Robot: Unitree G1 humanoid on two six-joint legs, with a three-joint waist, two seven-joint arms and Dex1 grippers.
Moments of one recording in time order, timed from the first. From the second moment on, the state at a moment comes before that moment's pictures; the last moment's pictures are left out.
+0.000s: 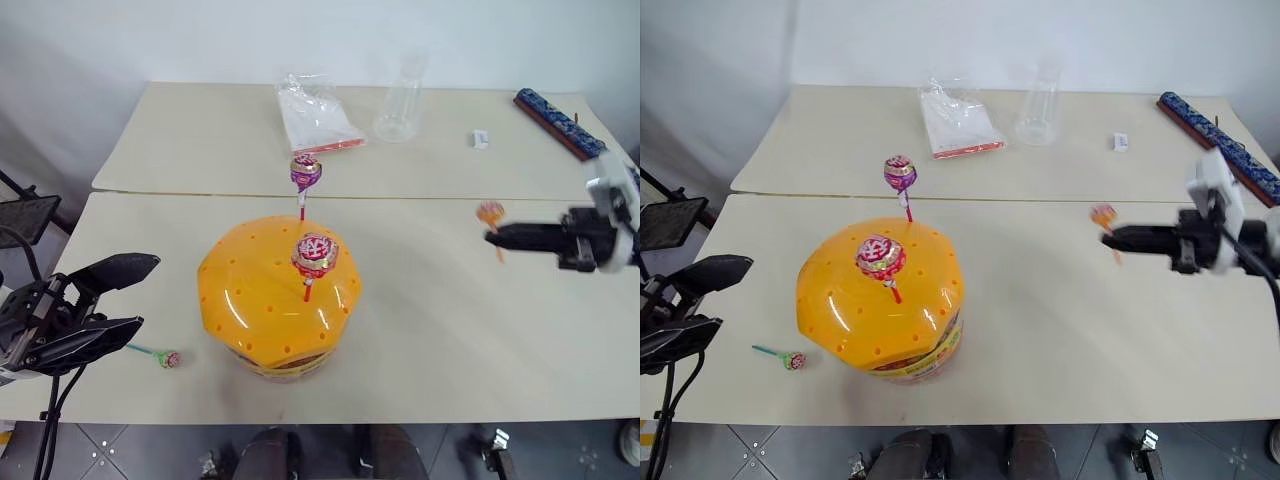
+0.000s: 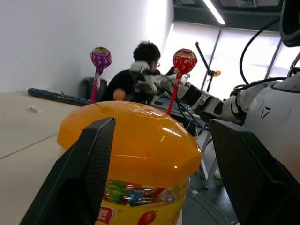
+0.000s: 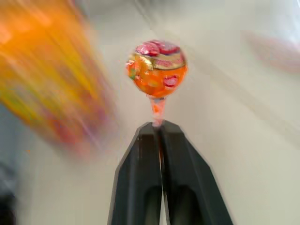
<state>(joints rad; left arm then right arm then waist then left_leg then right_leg) 0.07 0.81 0.73 -0.39 -1.32 0.65 -1.23 -0.44 -1.21 -0.11 0.15 0.63 0.53 1.32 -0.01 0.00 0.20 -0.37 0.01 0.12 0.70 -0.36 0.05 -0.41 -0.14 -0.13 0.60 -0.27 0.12</state>
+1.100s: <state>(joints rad) 0.01 0.80 0.69 -0.31 -1.27 0.67 -1.19 -0.73 -0.69 -0.07 -0.35 1.04 0.63 1.14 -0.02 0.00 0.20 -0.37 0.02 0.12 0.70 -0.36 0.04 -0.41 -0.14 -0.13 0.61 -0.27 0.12</state>
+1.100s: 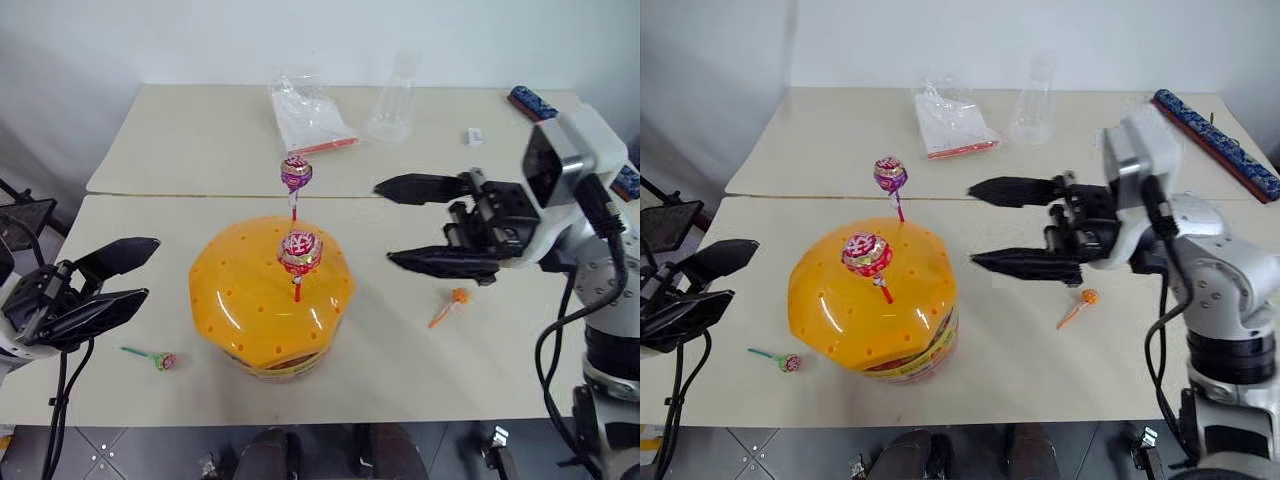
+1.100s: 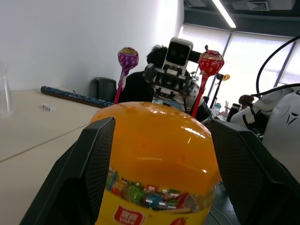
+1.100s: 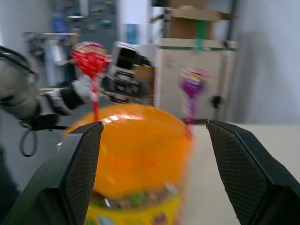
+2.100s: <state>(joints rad) 0.03 0.71 0.66 -0.34 -1.25 0.60 -1.19 -0.94 -0.40 0.17 -0.23 0.88 0.65 1.32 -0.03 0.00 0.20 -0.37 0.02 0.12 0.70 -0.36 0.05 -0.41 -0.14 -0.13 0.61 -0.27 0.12</state>
